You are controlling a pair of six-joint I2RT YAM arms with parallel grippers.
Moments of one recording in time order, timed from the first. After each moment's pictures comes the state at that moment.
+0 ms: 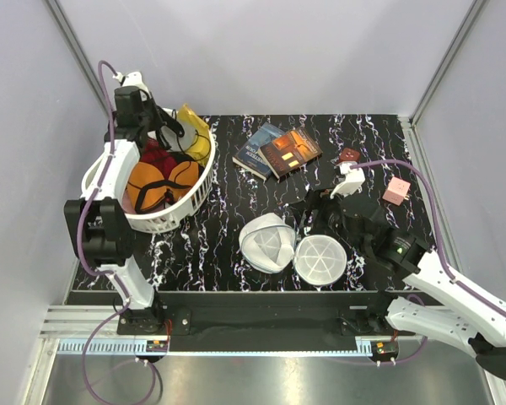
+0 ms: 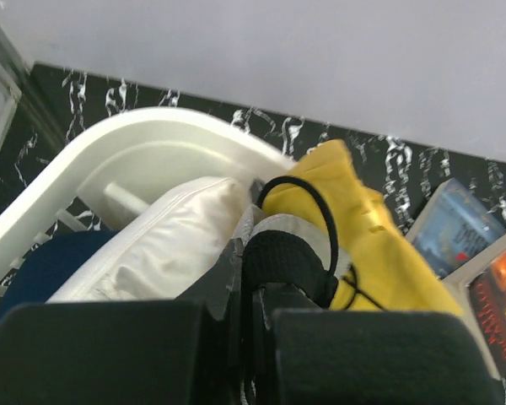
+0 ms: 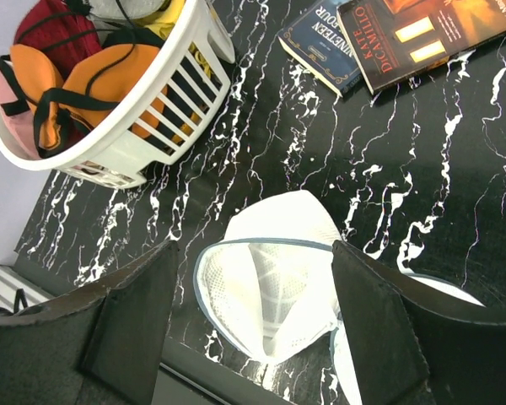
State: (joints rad) left arm 0.01 1.75 1.59 -0.21 0.00 -0.23; right arm 0.88 0.84 0.92 -0.39 0.35 0.57
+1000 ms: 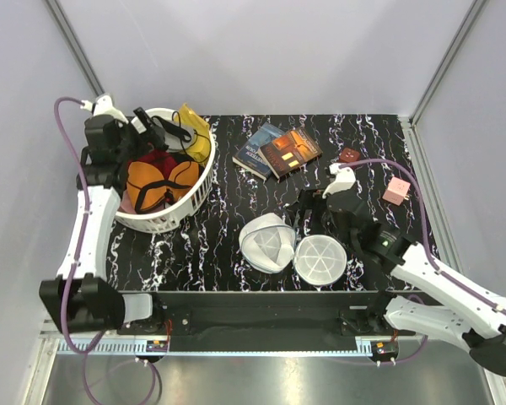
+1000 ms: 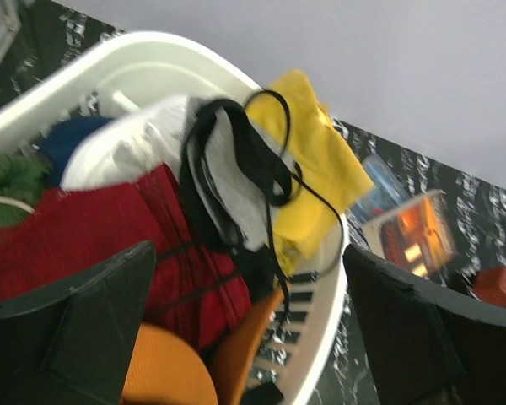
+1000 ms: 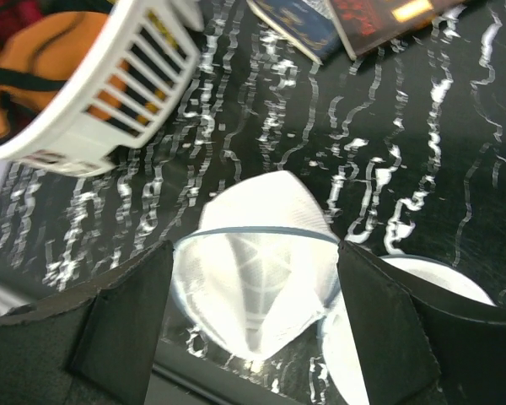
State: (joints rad) left arm 0.08 1.30 1.29 -0.32 0.10 -0.41; right arm 0.87 0.91 0.90 -0.40 0.35 0.60
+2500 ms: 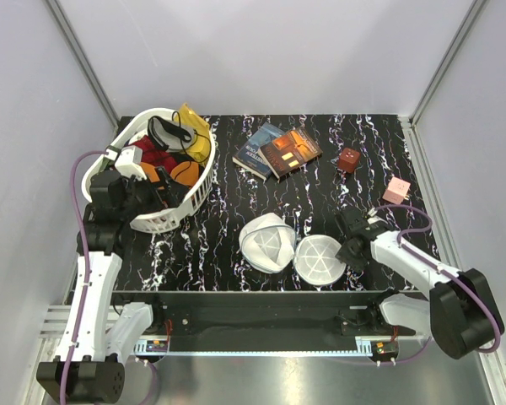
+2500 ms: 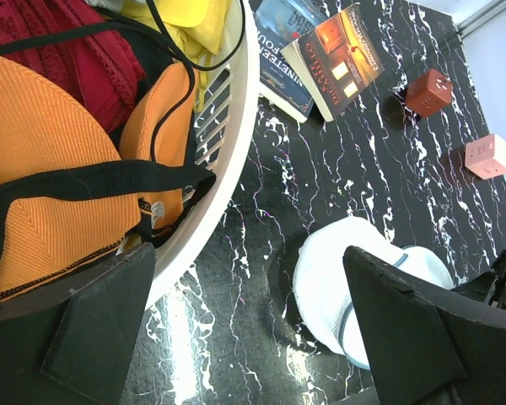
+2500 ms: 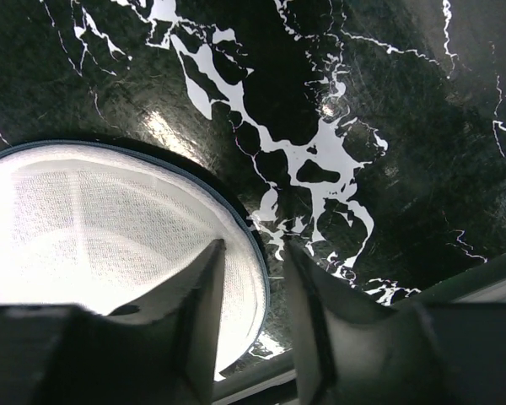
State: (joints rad) left arm 0.01 0.82 0.89 -0.50 0.38 -0.33; right arm 0.42 1.16 0.56 -0.75 0.28 1.04
